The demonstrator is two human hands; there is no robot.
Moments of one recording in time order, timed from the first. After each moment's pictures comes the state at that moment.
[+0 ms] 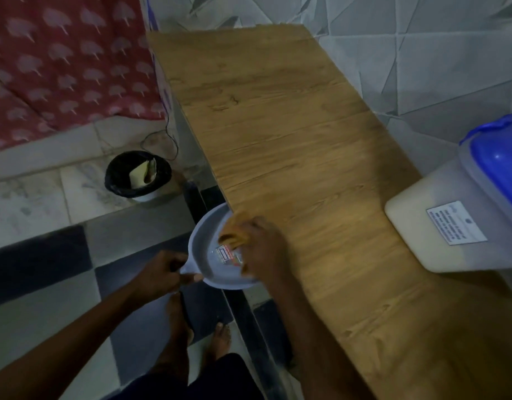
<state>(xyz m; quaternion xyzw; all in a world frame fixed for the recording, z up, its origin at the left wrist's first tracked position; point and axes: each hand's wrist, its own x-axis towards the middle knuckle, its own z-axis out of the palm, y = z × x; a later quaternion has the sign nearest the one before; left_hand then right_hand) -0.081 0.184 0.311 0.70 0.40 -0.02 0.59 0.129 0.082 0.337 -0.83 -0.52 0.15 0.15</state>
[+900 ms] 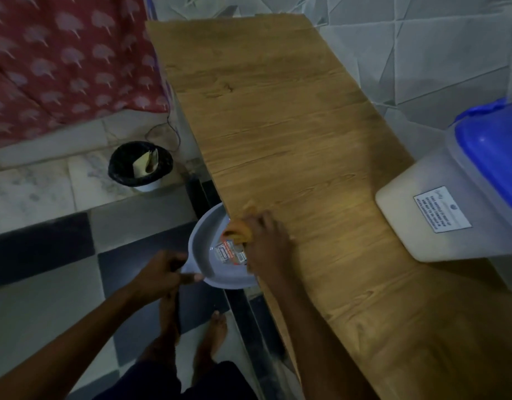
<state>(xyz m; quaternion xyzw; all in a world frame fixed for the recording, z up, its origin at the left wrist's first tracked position) -0.069 0.125 0.315 0.71 0.40 -0.01 0.58 0.151 0.032 0.320 -0.84 -0.51 0.15 0.09</state>
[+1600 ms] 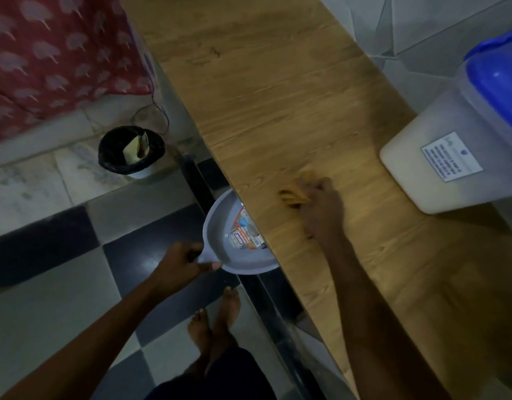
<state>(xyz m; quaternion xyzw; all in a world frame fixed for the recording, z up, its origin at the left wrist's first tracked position) -0.078 0.101 0.297 0.71 0.36 -0.01 0.60 0.220 -0.009 0.306 -0.91 -0.37 0.12 0.17</state>
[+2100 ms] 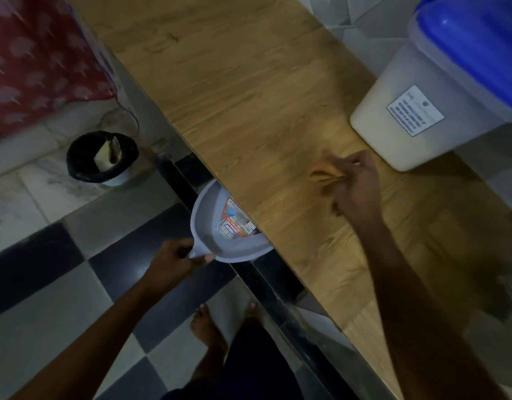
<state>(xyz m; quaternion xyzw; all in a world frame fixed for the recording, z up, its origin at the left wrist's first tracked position) -0.089 0.086 0.284 0.68 0.38 -0.01 0.63 0.239 -0.091 0.359 -0.90 -0.32 0.04 0.30</state>
